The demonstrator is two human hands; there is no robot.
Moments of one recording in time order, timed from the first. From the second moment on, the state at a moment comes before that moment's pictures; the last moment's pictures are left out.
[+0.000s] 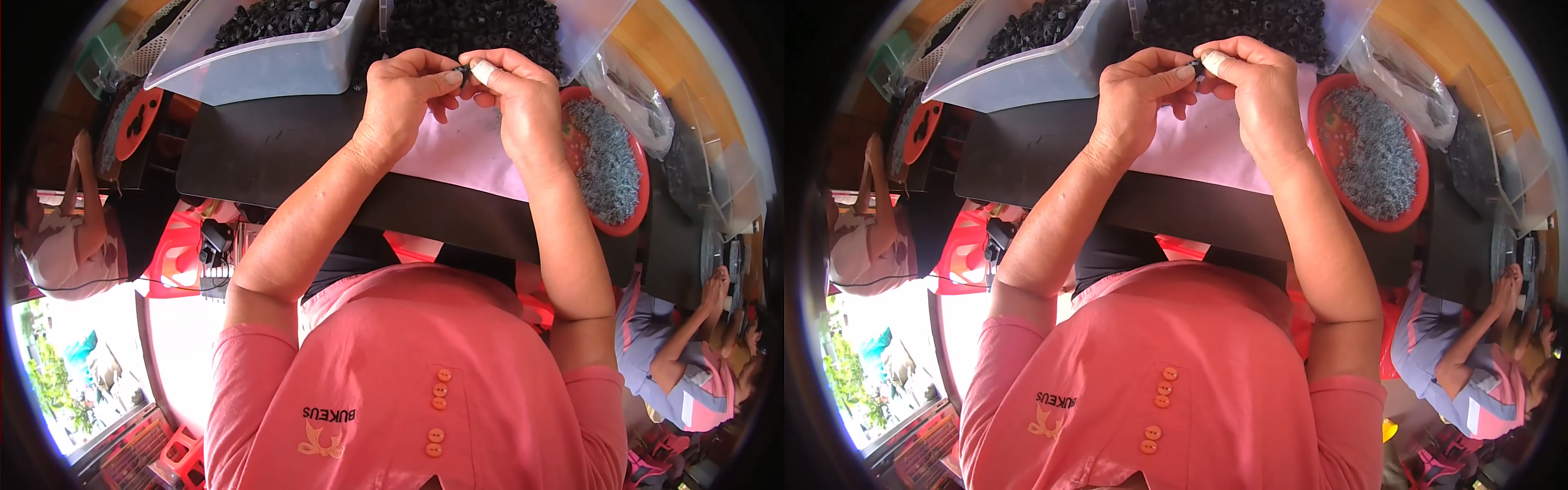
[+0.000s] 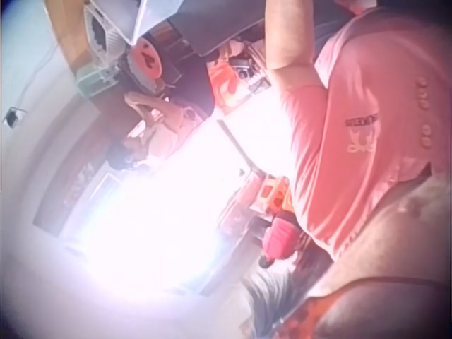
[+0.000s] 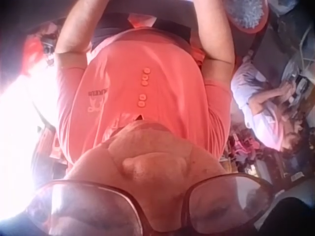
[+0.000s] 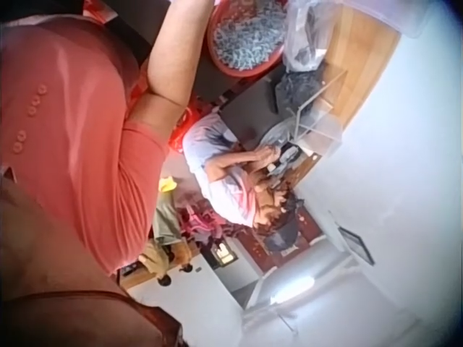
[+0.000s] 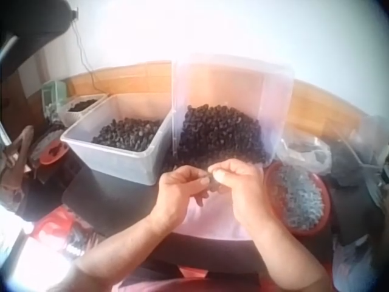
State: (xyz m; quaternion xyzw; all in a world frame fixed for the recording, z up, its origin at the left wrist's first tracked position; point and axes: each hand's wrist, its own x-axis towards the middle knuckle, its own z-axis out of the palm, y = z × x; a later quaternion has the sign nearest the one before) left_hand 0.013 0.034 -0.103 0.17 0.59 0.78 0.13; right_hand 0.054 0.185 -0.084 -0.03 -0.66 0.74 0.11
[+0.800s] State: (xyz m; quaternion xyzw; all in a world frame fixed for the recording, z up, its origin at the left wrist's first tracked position) left_hand 0.017 0.034 -0.106 0.15 0.63 0.75 0.12; right_hand 0.055 0.183 -0.092 0.13 -0.84 0.41 0.32
